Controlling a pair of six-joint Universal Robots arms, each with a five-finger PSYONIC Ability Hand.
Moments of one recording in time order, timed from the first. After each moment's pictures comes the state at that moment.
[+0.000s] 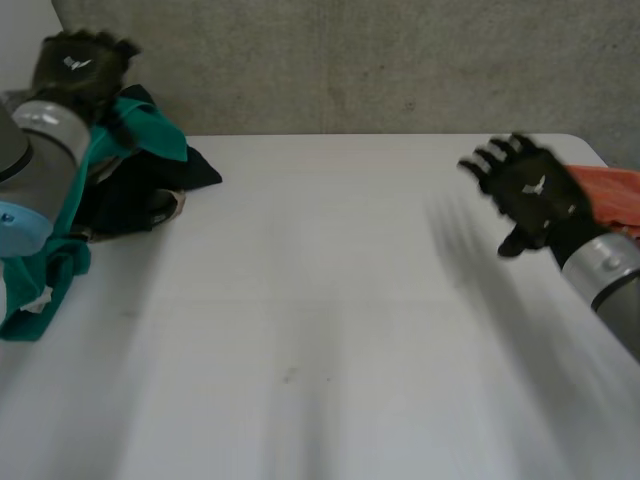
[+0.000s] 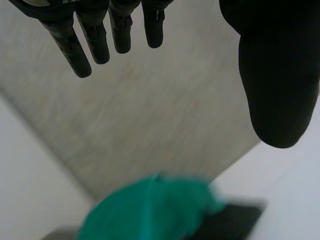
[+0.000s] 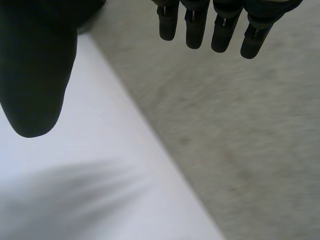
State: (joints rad) left arm 4.52 -2.04 -1.08 3.24 -1.52 3.49; right arm 1.68 -1.33 1.80 -0.48 1.07 2.57; left_hand 0.19 0.20 0.20 0.20 0.05; right_hand 0.23 0.21 0.21 0.21 0.04
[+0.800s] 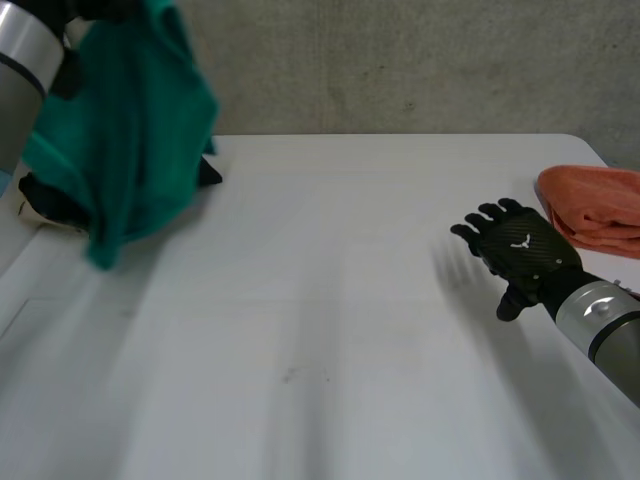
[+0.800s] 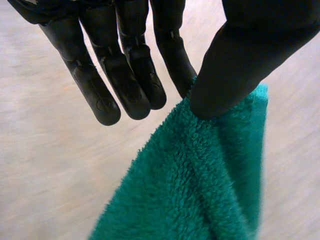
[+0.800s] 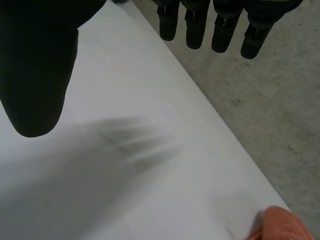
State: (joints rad) left arm 4.49 -1.90 -1.01 3.35 -1.33 3.05; right arm 1.69 -1.35 1.89 -0.28 1.12 2.47; left_hand 1.15 1.20 1.19 1.20 0.96; right_hand 0.23 0.21 0.21 0.21 0.04
